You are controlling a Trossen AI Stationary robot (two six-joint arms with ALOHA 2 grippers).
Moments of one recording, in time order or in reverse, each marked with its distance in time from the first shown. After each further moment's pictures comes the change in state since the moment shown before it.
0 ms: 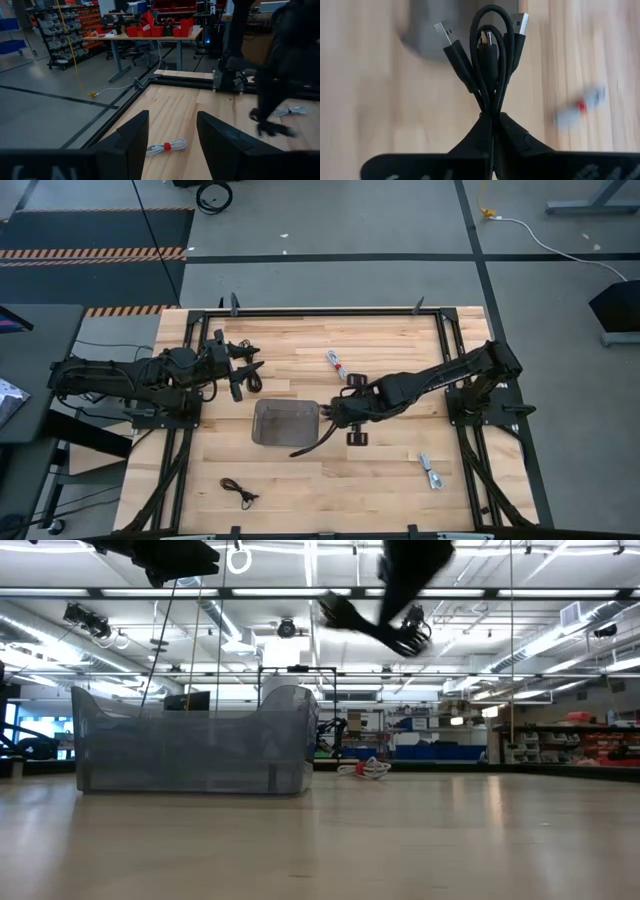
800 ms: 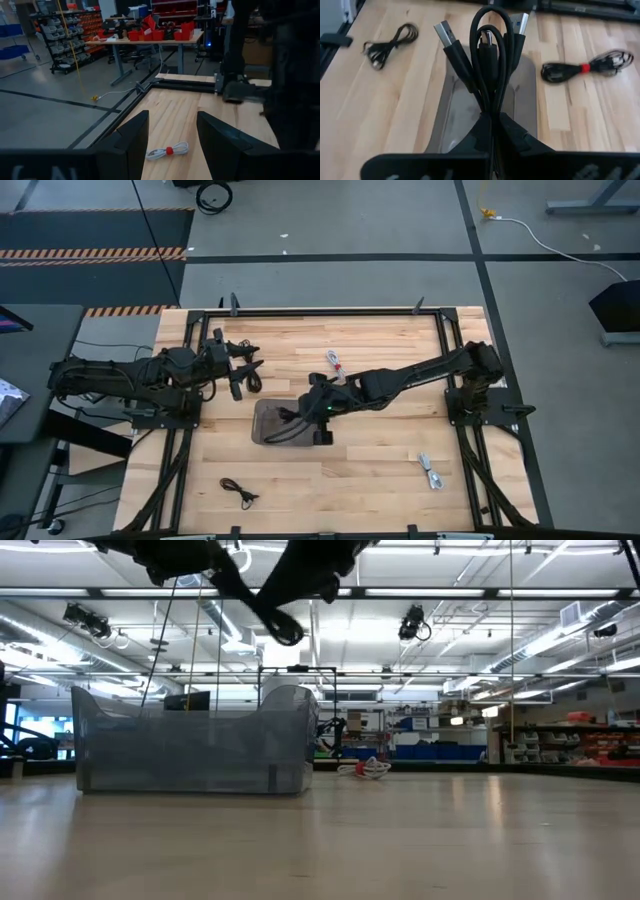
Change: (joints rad) left arm 0.003 -0.001 0.000 0.016 0.000 0.019; right arm -0.085 0.122 0.031 0.487 -0.154 -0.198
